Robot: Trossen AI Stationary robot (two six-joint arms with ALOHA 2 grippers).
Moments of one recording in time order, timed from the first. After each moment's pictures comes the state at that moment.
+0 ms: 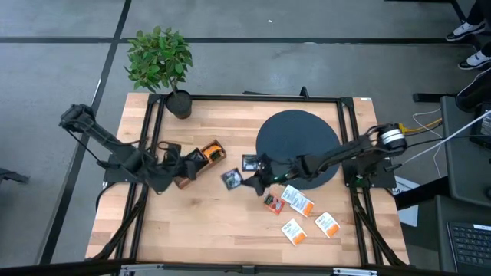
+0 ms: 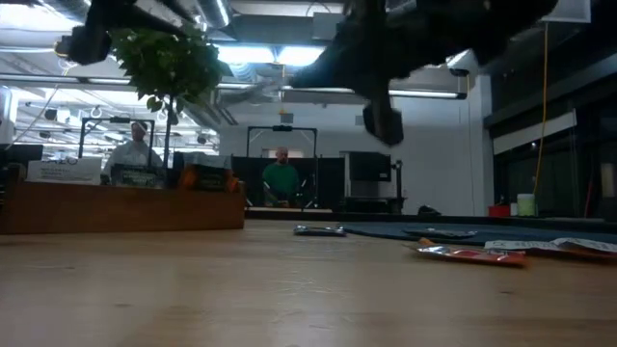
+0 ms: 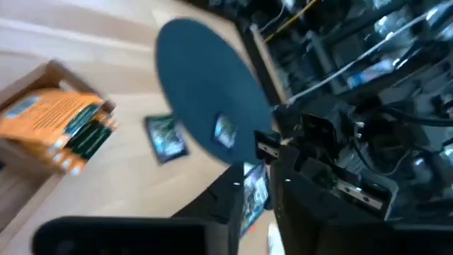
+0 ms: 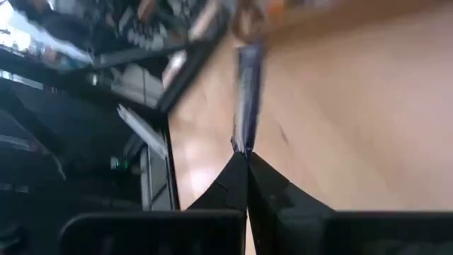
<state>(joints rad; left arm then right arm) -0.56 0.98 0.72 -0.36 -0.91 -1.52 0.19 1.70 0.89 0.42 0.03 1.00</state>
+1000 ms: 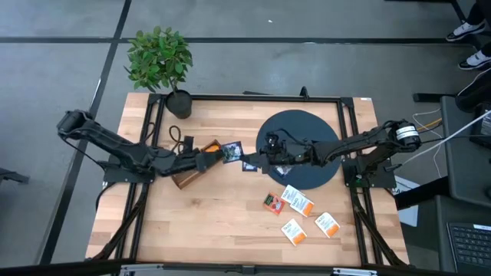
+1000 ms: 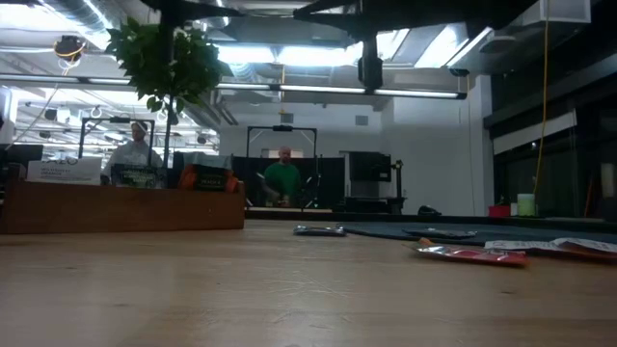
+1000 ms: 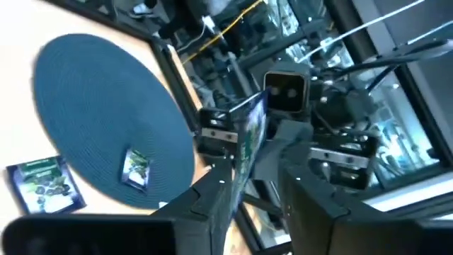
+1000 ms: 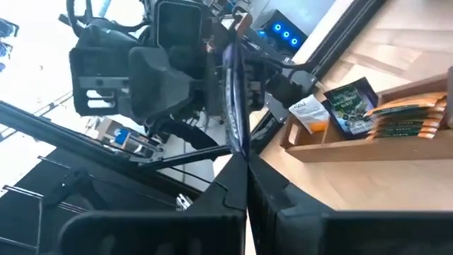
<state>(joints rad) -0.34 1.06 0.59 0.39 -0.69 -1.13 0.10 1.54 0.89 0.55 0.08 0.99</state>
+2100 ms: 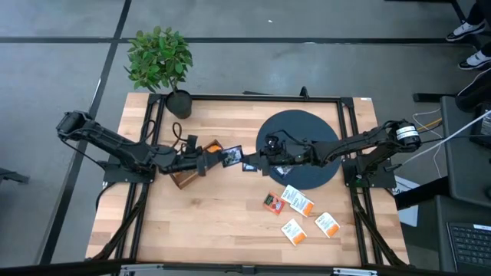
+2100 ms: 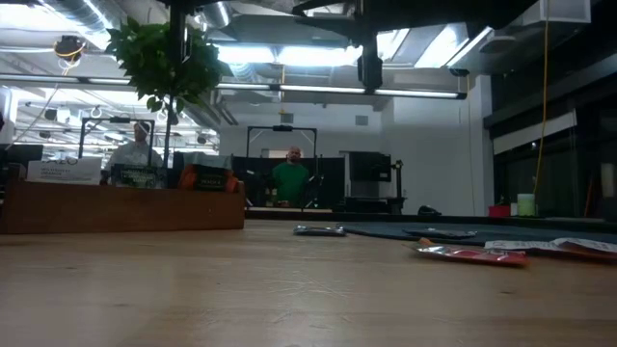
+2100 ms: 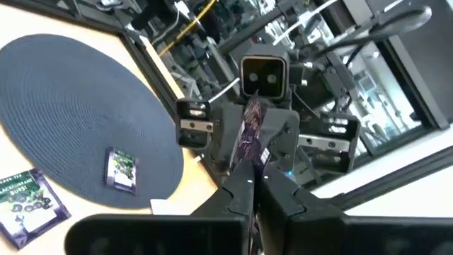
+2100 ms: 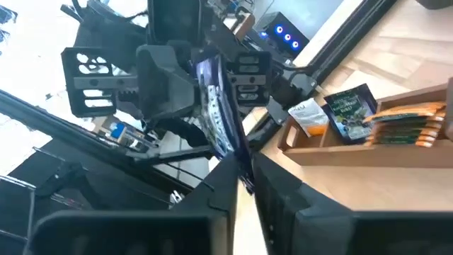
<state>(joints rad) -0.31 1.07 0.59 0.44 -0.56 -1.01 0.10 1.54 0.89 0.54 0.07 0.93</state>
